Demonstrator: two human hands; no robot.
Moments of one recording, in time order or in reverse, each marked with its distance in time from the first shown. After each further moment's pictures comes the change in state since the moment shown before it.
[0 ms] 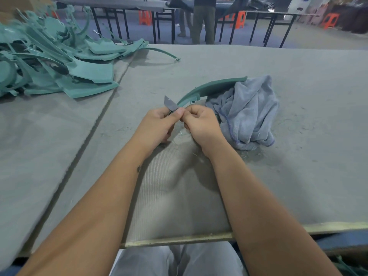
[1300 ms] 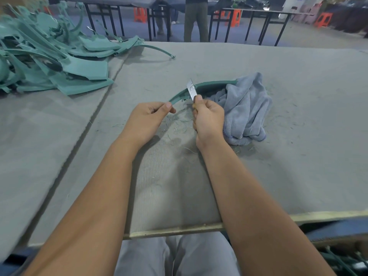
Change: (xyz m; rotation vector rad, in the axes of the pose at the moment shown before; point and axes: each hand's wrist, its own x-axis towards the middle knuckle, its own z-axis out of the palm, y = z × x) left_hand 0.003 -0.006 -0.013 0.280 0.084 0.146; right_hand 0.004 0.001 -0.003 0.338 0.357 0.153
